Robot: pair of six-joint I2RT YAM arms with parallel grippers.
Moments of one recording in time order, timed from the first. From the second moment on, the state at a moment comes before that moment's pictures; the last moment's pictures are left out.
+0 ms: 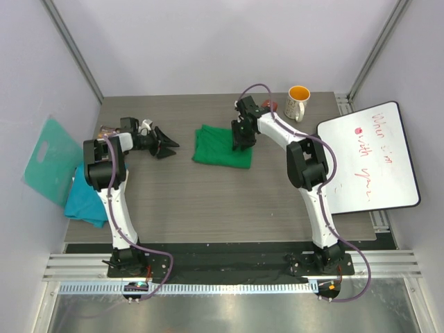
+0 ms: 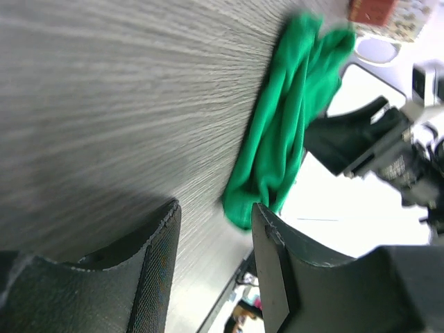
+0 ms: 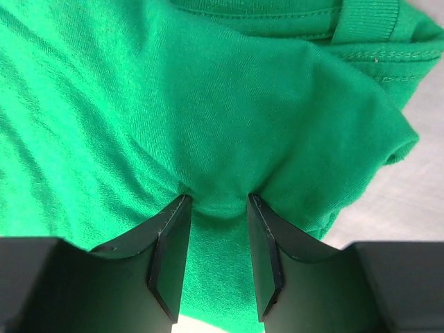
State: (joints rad) left arm 0.14 2.24 1.44 -0.26 0.94 -0.63; right arm 0.45 2.35 1.97 -0.74 -0.12 0.33
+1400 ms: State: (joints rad) left arm 0.02 2.42 1.58 0.03 1.18 -0.79; right arm 0.56 2.50 2.11 -0.50 -0.34 0.55
